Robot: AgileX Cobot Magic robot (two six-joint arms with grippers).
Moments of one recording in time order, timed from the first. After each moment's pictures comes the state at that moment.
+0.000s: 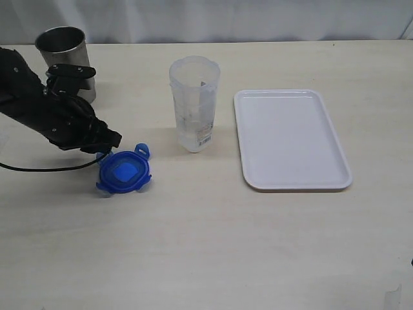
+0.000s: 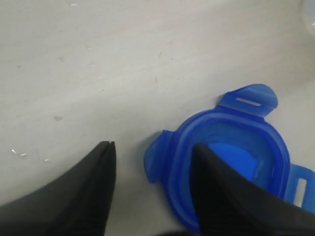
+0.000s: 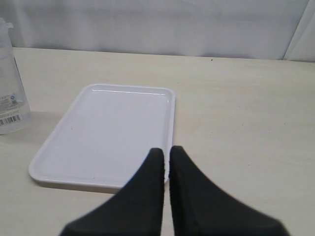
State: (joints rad) left arm -0.26 1.85 -0.93 -0.45 0.40 0.48; right arm 0.07 0.00 0.00 -0.06 0.34 0.00
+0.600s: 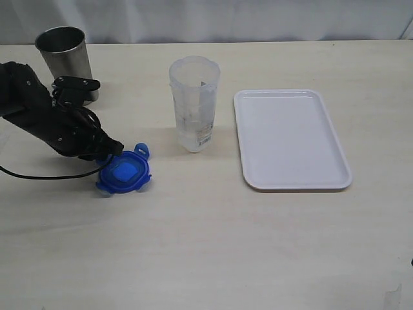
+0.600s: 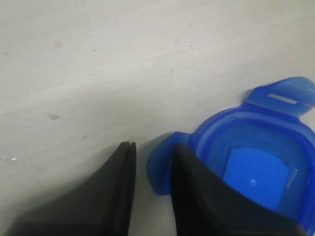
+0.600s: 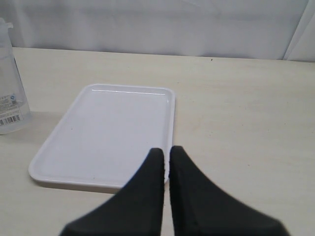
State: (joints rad) left arm -0.26 1.93 -0.93 -0.46 0.34 0.50; right arm 0.07 0.00 0.00 -0.06 0.34 0.00
